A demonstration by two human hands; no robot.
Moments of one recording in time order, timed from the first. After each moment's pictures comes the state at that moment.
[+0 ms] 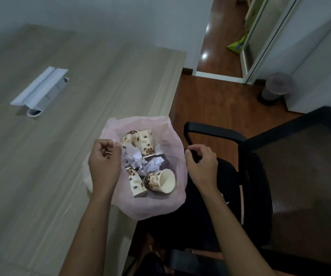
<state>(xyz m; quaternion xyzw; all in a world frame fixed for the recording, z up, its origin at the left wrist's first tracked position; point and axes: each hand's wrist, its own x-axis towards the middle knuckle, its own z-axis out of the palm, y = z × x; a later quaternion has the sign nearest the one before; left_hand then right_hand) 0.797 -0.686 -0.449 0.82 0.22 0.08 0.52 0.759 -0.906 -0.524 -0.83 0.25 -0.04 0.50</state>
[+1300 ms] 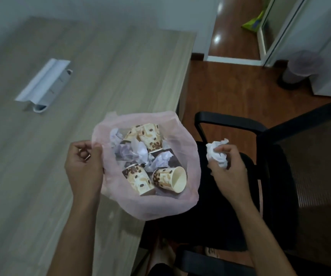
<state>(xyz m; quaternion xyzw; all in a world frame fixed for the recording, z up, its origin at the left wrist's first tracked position) 0.763 -0.706 -0.259 0.74 0.13 0.16 0.64 0.659 -0.982 -0.268 -0.77 0.26 -0.15 0.56</state>
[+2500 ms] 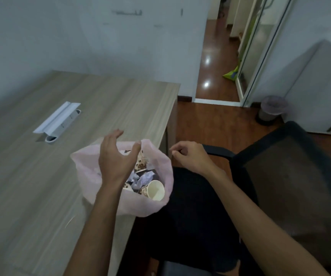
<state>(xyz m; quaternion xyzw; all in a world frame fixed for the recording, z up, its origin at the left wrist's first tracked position) 0.788 -0.762 -0.360 0.91 0.03 0.03 0.41 0.748 -0.976 -0.400 -0.88 0.11 0.11 0.45</state>
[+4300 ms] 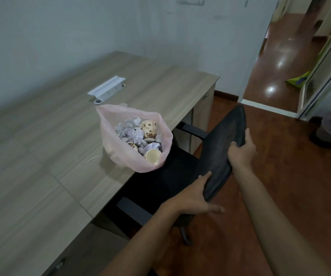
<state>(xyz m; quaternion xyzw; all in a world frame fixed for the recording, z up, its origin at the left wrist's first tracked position) 0.539 -1.052 -0.252 0.77 -0.32 -0.44 0.34 0.542 -1.242 -0.240 -0.65 0.43 -0.31 0.54</state>
